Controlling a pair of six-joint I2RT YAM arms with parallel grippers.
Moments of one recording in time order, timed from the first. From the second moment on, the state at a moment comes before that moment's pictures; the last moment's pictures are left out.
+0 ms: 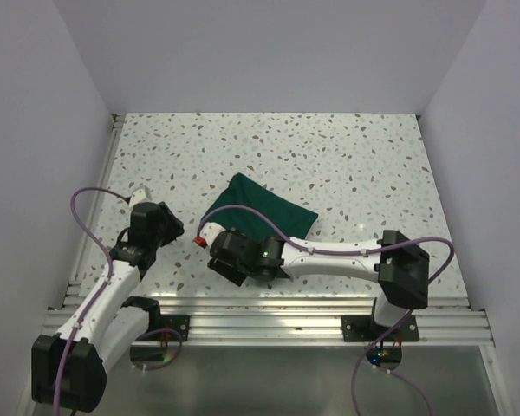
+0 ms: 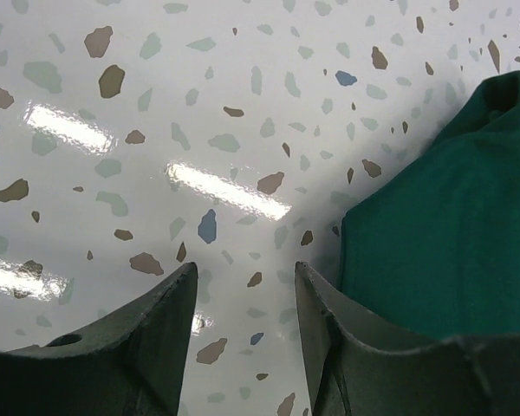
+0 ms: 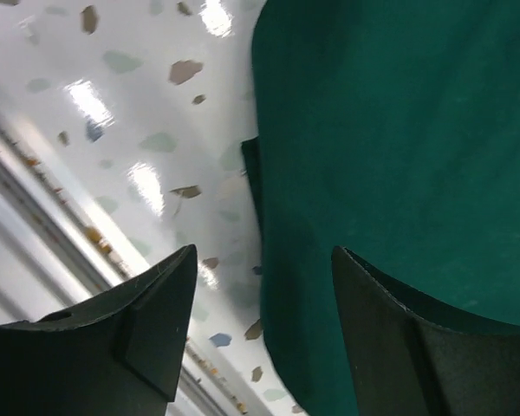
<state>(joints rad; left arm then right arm) -0.16 0.86 0.45 -0.28 -0.15 -0.65 1.30 1.70 1.24 -0.51 0.30 0.14</state>
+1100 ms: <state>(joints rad) -0.14 0.89 0.42 -0.21 0.00 -0.59 1.01 1.76 1.29 -0.41 0.02 0.13</state>
